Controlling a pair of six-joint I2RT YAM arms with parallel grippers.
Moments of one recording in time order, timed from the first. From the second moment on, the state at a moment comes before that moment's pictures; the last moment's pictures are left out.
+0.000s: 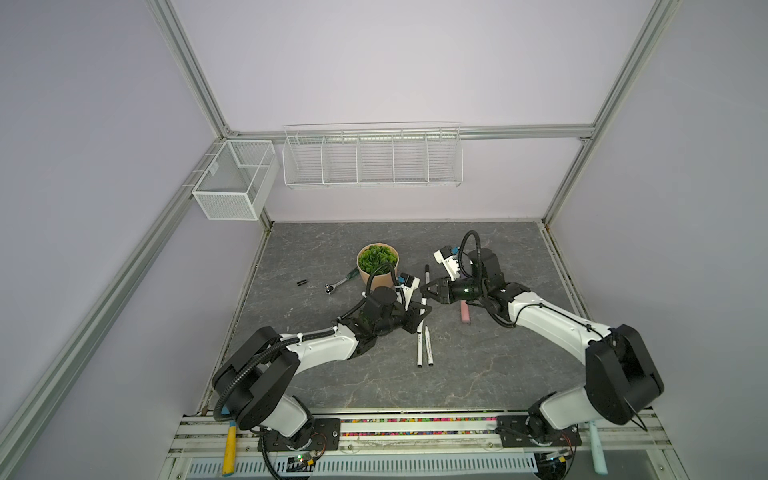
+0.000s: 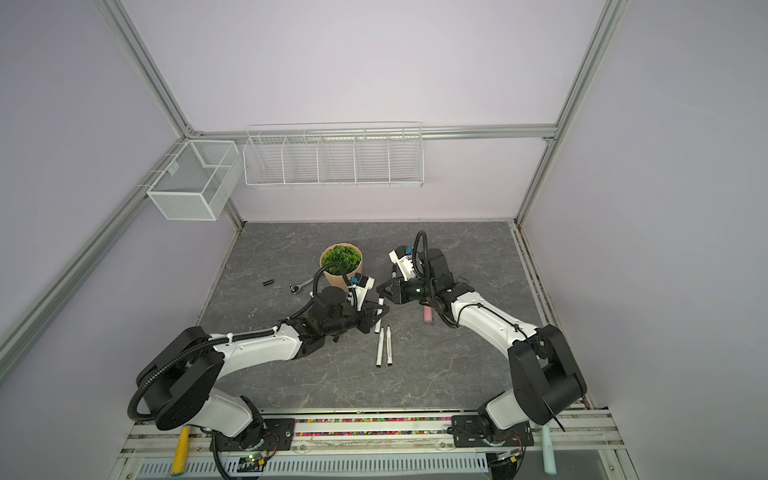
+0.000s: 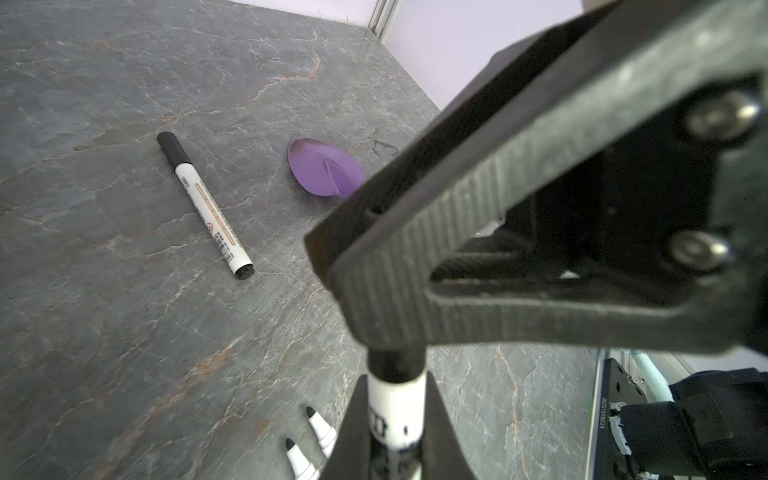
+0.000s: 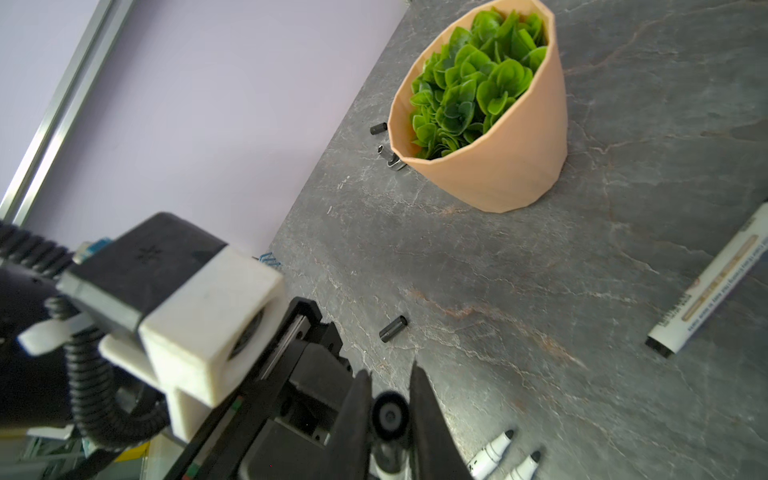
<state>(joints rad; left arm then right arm) -0.83 1.53 0.70 0.50 0.27 -0.44 0.51 1.48 0.95 -0.09 -0.70 0.42</state>
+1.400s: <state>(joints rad) -0.71 2.13 1.45 -0.17 -0.03 -0.48 0.38 1.21 0.91 -0.29 -0.40 0.52</state>
